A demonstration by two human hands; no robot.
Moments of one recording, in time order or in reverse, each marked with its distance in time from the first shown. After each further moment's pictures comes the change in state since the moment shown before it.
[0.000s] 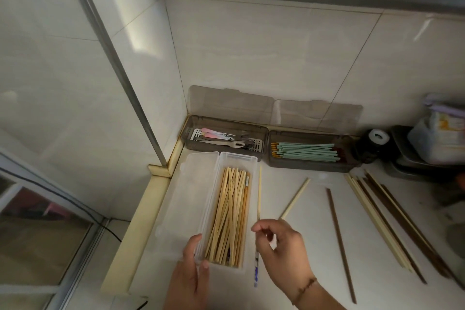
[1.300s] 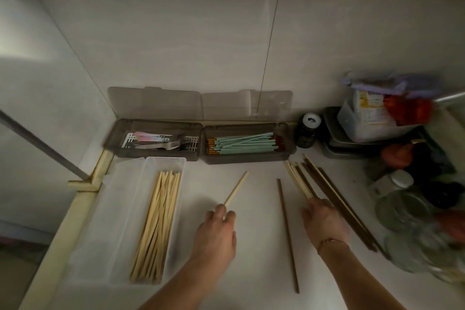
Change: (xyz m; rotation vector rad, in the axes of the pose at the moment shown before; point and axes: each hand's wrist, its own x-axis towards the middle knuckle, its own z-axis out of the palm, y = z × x) left_hand 0.067 0.135 0.152 0.663 -0.292 0.357; right_hand 0.040 0.190 -0.169 -0.738 0.102 0.463
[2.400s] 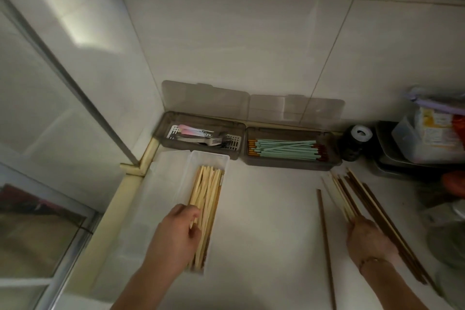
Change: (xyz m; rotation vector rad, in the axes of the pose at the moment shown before) left_hand -0.060 -0.110 -0.084 -0.282 0.169 -0.298; right_hand -0.003 -0.010 -0.001 -0.340 -0.002 0.020
